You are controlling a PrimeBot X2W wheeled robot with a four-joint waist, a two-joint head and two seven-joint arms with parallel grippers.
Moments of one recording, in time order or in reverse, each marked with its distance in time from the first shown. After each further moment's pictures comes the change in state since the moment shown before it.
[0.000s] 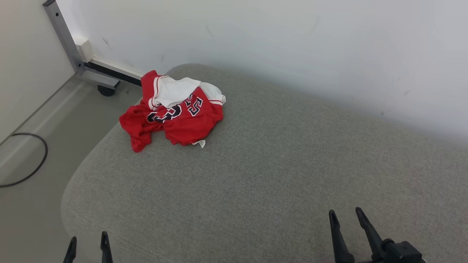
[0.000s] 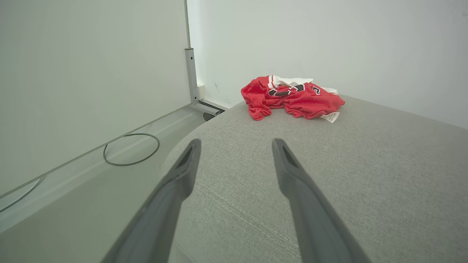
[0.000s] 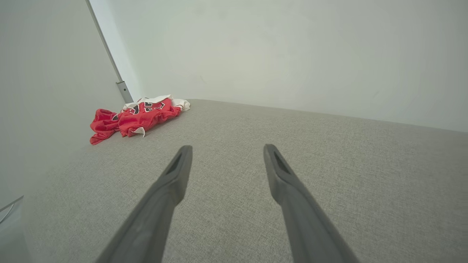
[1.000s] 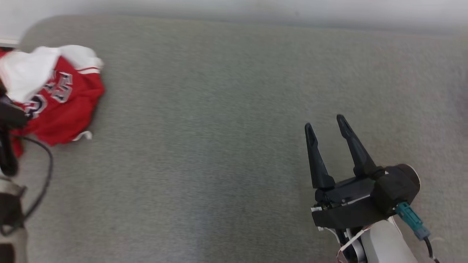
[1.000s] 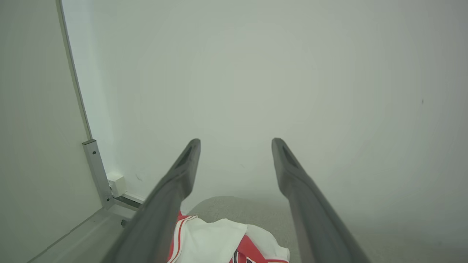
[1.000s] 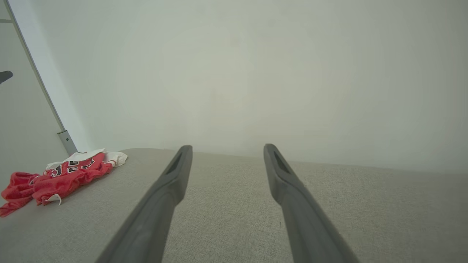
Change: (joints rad) left arm -0.863 0.215 0.115 0.373 -0.116 -0.033 0.018; right arm -0.292 -0.002 0.100 -0.147 -0.072 0.000 0.000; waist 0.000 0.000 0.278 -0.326
